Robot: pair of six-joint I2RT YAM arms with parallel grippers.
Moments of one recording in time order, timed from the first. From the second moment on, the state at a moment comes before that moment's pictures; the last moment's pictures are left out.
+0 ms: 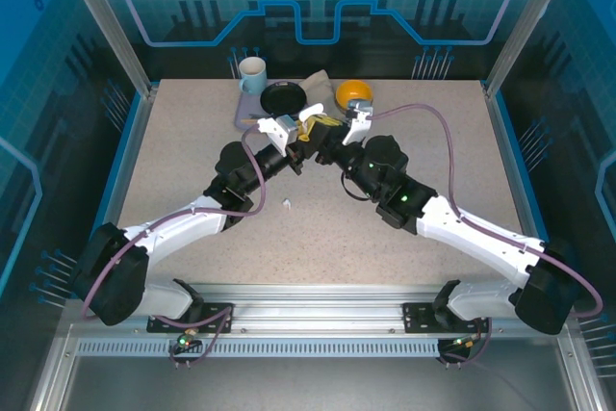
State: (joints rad) left arm -0.58 1.36 0.78 0.78 0.24 -0.04; right arm 0.84 1.26 0.99 0.30 0.22 0.52
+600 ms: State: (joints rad) left arm -0.58 1.37 0.80 0.77 0.23 -0.07; right arm 0.84 1.25 1.00 0.25 0.18 0.50
